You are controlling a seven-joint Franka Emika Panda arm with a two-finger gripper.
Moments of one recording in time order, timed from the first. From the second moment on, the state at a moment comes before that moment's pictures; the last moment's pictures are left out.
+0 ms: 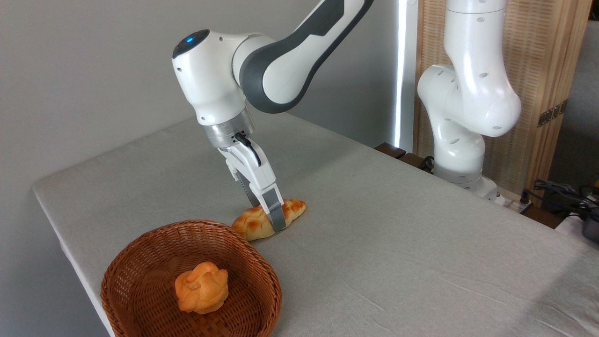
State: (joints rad) arm -0.26 0.00 -0.02 -2.12 0.03 1.95 0.64
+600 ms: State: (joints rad) arm -0.27 0.01 -0.02 -2.12 0.03 1.98 0.64
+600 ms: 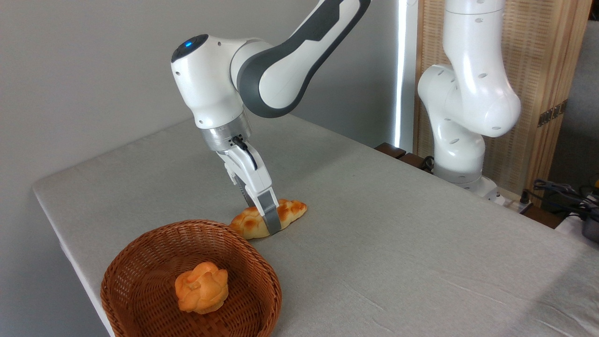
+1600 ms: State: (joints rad) arm -0.28 -0.11 -0.05 -1.99 0.03 1.91 0.64
